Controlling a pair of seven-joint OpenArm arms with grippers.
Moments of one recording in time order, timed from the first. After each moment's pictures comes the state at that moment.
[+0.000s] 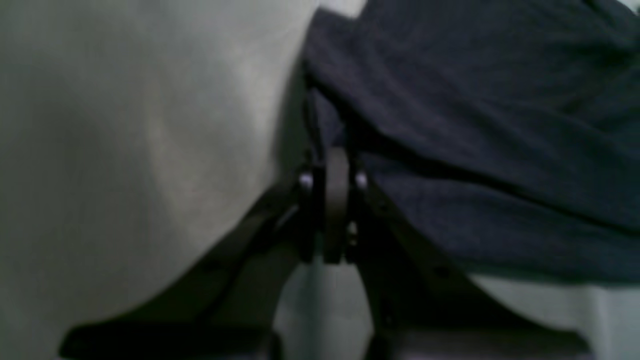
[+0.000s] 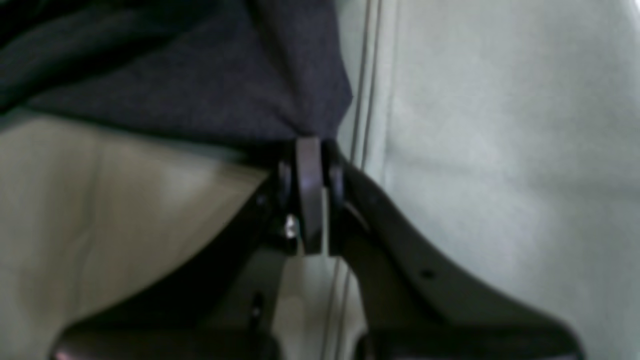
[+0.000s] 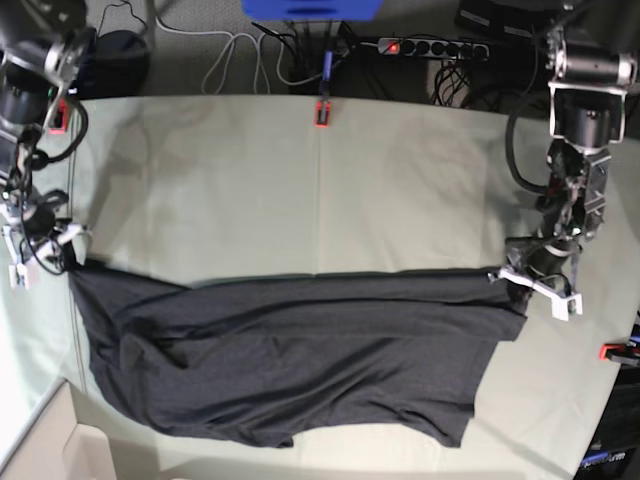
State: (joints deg) left arm -14.3 -21.8 1.6 46.5 -34.2 -13.1 11.2; right arm 8.3 20.9 31.2 49.0 -2.9 37.1 -9.2
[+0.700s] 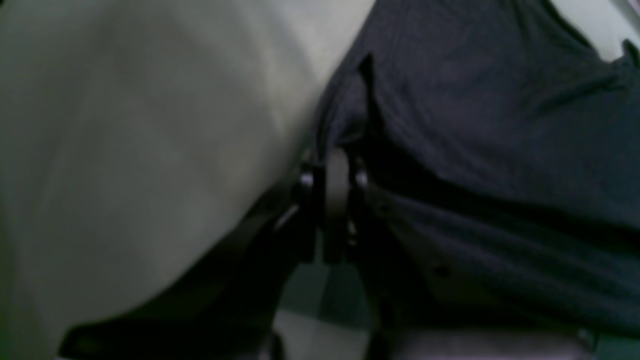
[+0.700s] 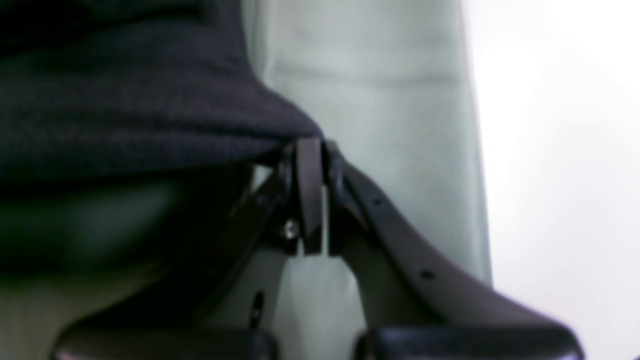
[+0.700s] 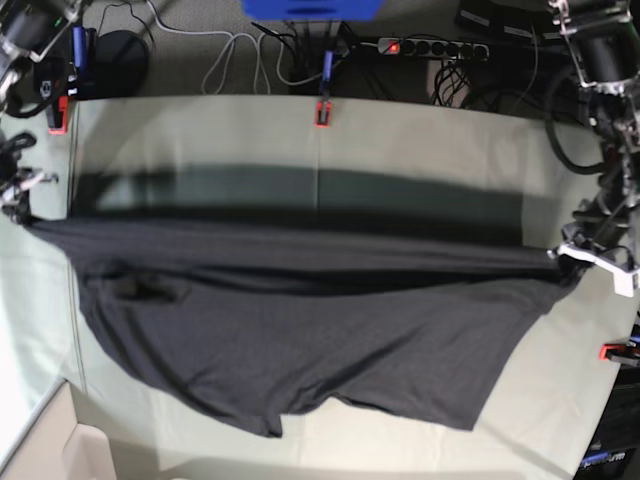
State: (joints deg) left arm 1.1 -21.3 -23.5 76.9 -34.6 -13.8 38.2; right arm -7.5 15.1 47.7 75.9 -3.3 40.9 -19.6
